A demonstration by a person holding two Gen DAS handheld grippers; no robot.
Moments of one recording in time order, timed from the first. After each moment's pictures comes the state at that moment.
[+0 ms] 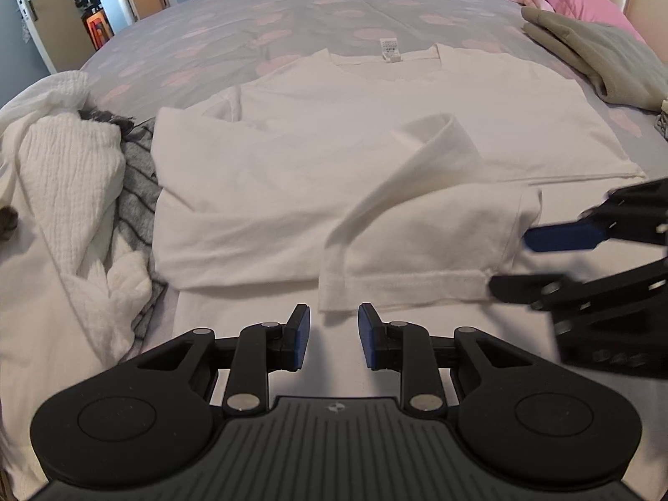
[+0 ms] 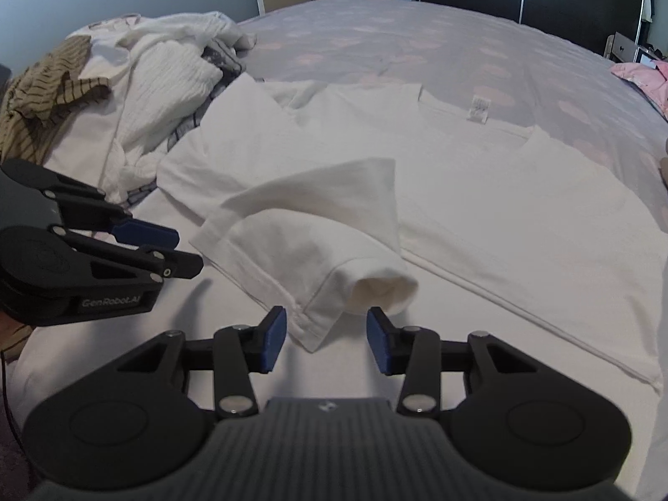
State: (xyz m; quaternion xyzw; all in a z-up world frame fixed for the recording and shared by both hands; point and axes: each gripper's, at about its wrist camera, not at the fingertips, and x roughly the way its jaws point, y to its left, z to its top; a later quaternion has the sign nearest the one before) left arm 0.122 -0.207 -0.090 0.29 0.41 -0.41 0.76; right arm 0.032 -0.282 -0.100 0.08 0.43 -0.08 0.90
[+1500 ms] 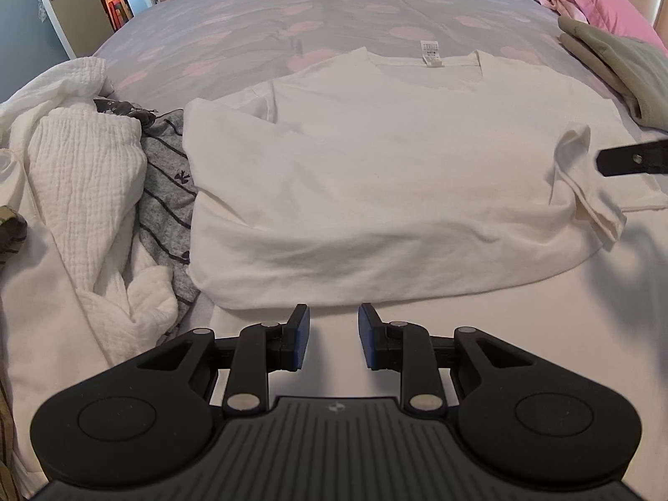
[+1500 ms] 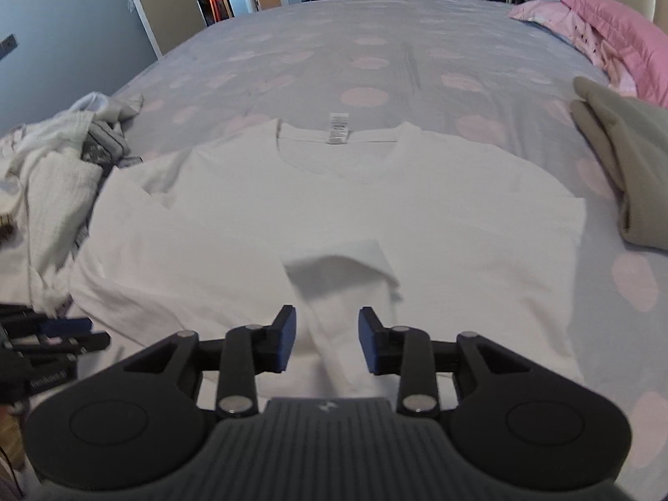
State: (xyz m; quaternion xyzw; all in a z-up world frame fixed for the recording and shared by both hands) left arm 0.156 -0.215 -0.089 0.28 0.43 -0.38 0.77; right arm 0.033 -0.391 -0.063 0.20 0.41 -0.19 0.87
